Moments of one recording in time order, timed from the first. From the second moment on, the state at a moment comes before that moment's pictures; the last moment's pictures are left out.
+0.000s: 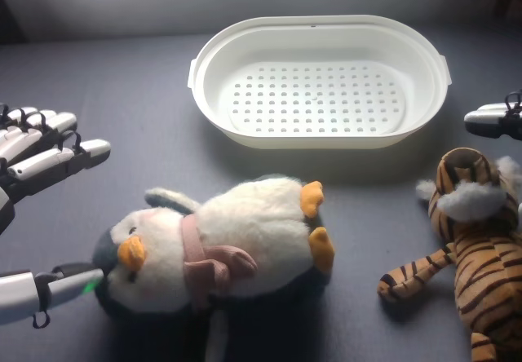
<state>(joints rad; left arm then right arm) 1.24 -0.80 0.84 -0.31 -1.43 0.92 -1.16 -0.90 1.12 0.03 1.39 -0.39</state>
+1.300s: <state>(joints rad) 0.86 -0.89 0.95 -0.05 -0.90 1.07 -1.16 -0.91 1.13 0.03 1.39 -0.38</state>
